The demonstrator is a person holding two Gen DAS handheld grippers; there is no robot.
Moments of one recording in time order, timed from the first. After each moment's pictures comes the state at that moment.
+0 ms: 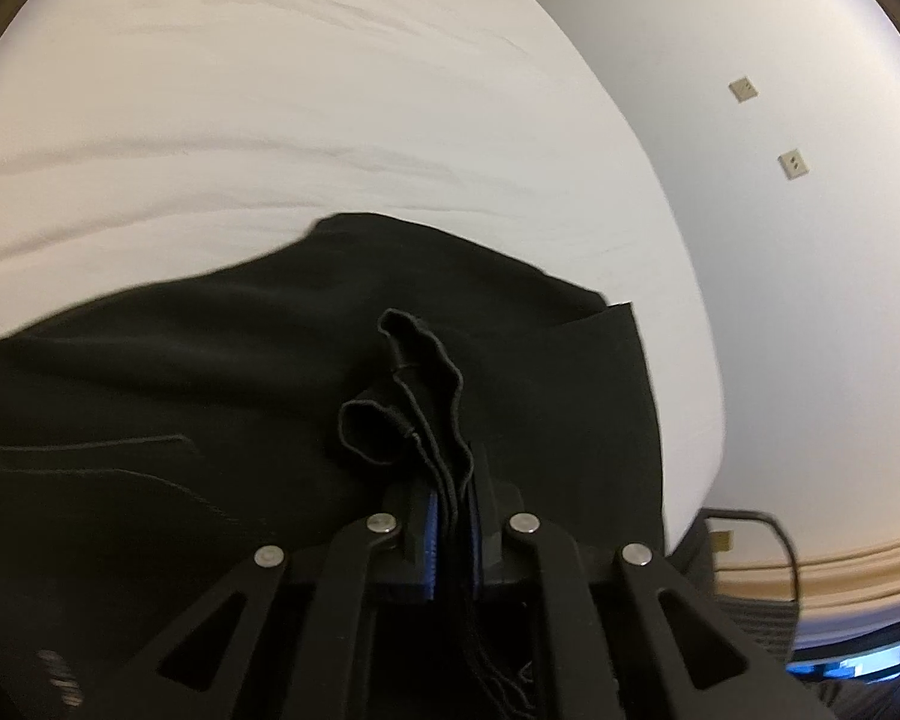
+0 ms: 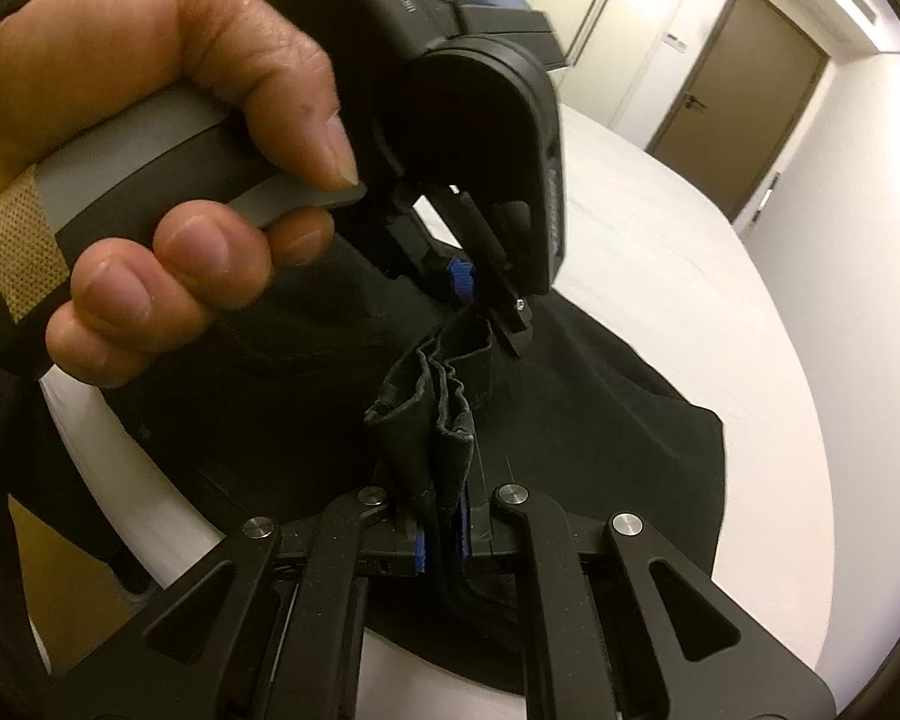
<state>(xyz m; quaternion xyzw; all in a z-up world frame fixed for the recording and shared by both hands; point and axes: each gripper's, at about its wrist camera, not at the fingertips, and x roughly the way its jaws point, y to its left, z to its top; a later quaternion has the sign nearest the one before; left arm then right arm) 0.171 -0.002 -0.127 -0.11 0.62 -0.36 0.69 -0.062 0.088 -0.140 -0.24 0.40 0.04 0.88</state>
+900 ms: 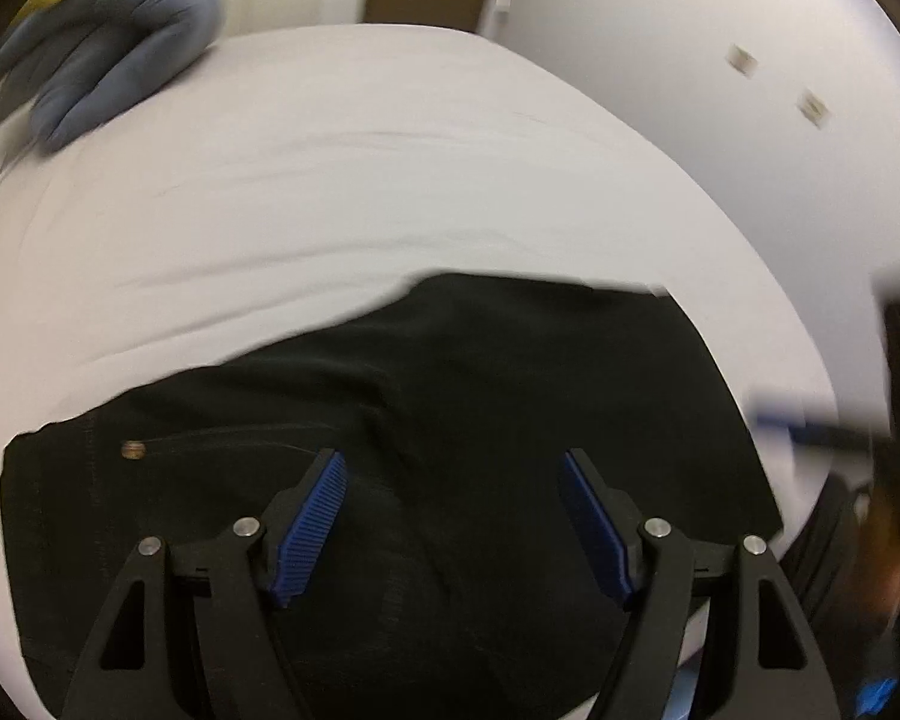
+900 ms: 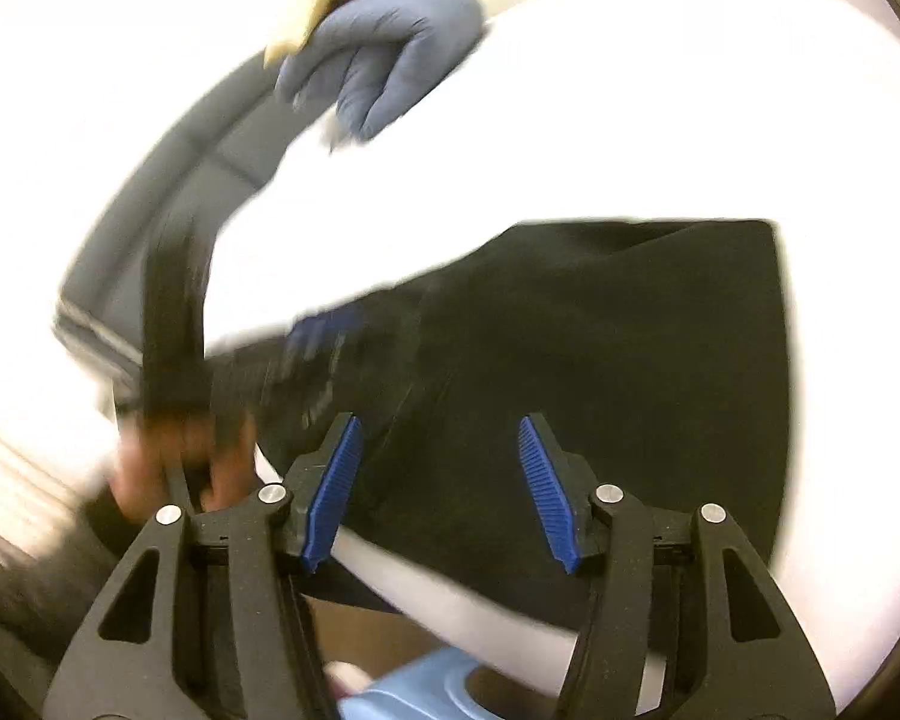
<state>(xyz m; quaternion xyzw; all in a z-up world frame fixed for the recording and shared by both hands) 0.076 0.000 -0.091 0.04 0.49 -0.29 0.82 -0.130 -0.154 -0.092 0.27 0.45 0.21 0.83</state>
